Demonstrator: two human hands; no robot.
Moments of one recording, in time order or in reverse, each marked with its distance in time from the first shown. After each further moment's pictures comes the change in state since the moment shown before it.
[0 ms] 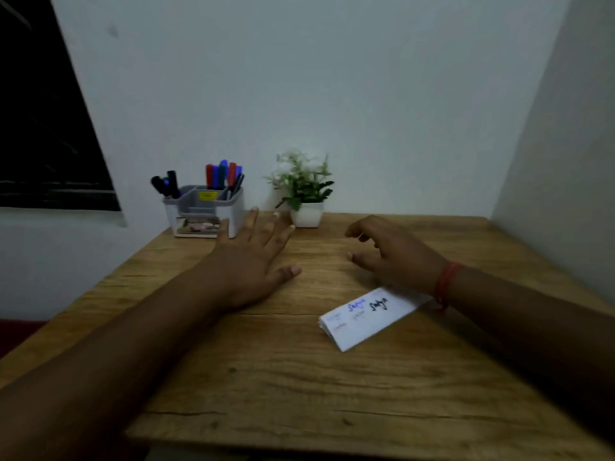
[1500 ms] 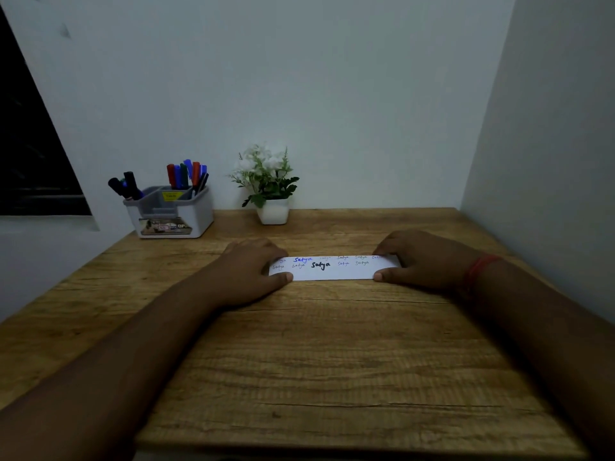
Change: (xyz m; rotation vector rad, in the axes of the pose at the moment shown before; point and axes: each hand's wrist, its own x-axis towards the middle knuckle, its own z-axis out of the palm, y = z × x) left_hand 0.030 0.058 0.007 -0.324 0.033 0.104; right_hand -0.054 0.092 -0.047 -0.204 -0.328 0.108
